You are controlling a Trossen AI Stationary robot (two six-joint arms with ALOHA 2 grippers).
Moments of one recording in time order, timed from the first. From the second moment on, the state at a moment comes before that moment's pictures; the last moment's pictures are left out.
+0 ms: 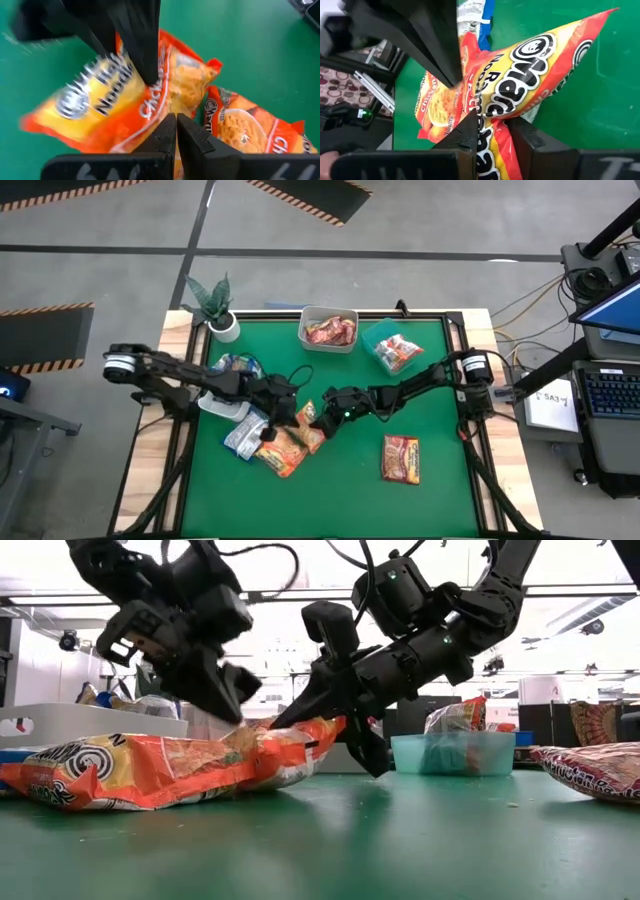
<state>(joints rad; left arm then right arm) 0.01 1.49 0.66 0.04 0.35 0.17 0.04 1.97 0.94 0.58 -0.17 0.91</state>
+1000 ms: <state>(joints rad) 0.21 0.92 0.66 0.02 0.10 0.52 -0.44 1.22 0.94 -0.29 0.00 0.51</state>
